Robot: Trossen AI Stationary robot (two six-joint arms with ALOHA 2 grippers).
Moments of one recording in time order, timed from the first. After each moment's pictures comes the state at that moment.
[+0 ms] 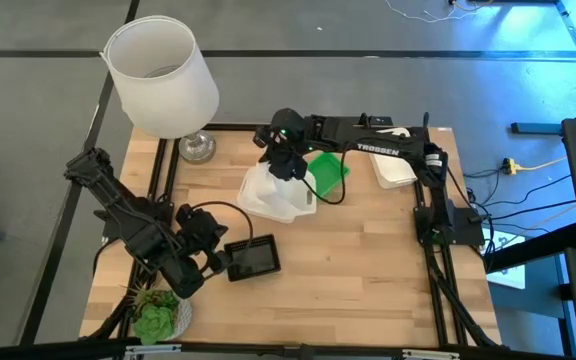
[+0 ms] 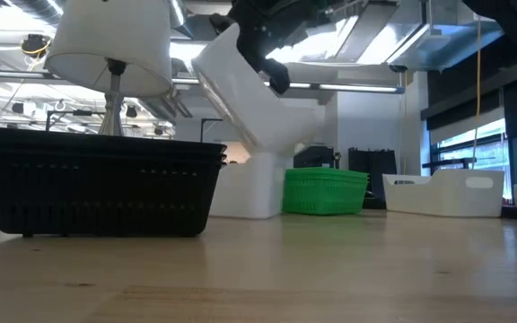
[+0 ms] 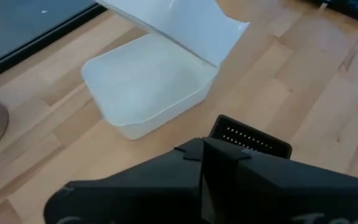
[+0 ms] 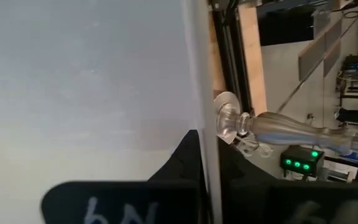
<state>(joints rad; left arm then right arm) -0.74 1.39 1.31 -1.21 -0.88 -1.39 -0.25 2.03 1.94 -0.64 -0.16 -1.47</state>
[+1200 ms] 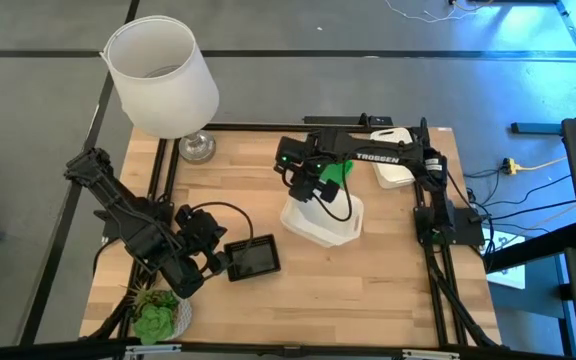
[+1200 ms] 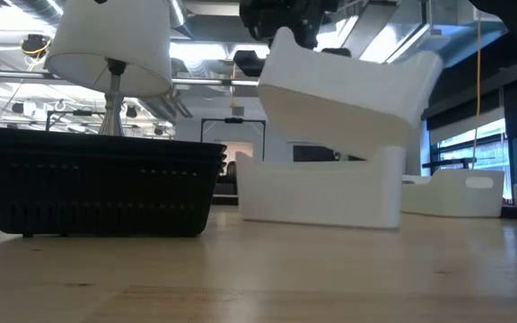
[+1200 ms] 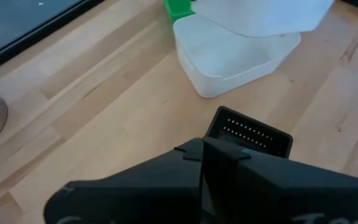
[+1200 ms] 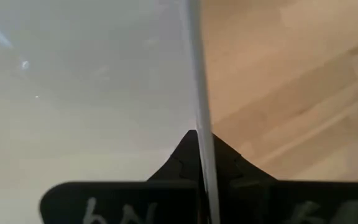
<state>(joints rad) -0.74 1.39 1.31 -1.22 -0.84 -1.39 -0.17 2.03 1.94 -1.19 -0.14 -1.28</state>
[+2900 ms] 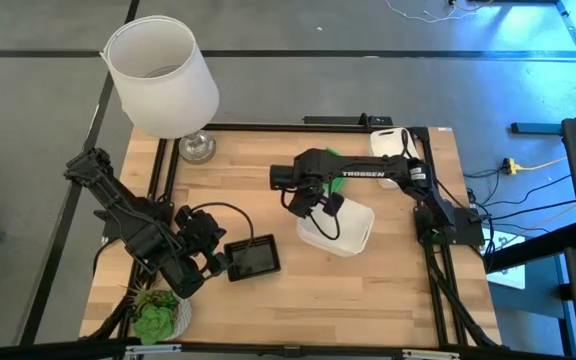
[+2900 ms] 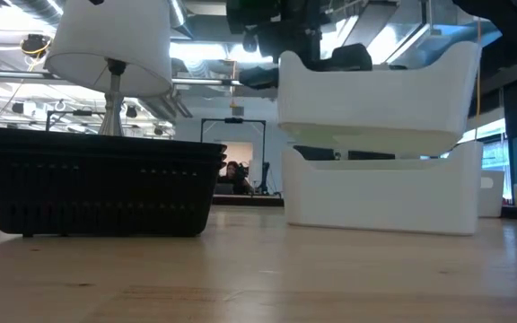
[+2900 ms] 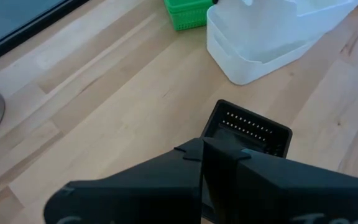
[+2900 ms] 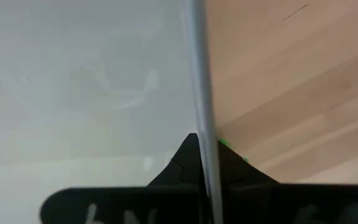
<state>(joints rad) -0.74 1.39 1.31 -1.22 -0.82 -1.39 -0.06 2.16 2.06 -1.45 0.07 -1.08</state>
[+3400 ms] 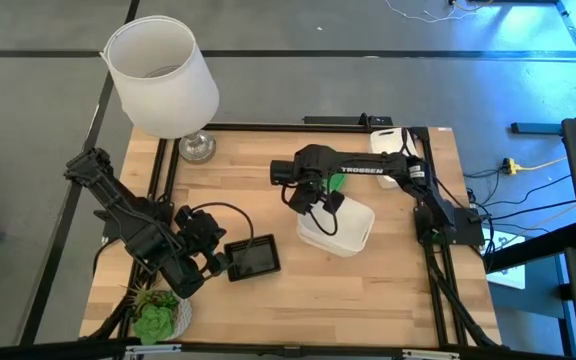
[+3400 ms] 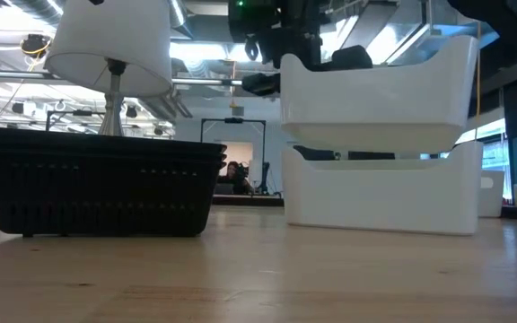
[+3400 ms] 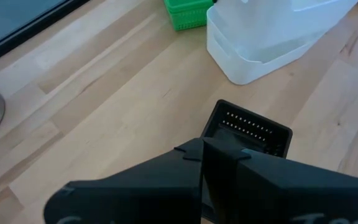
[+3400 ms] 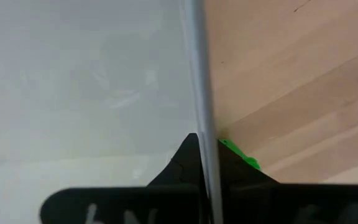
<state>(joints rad) -0.74 1.39 1.31 -1.22 -0.82 -1.39 -0.09 2.17 2.05 -1.46 0.02 -1.08</state>
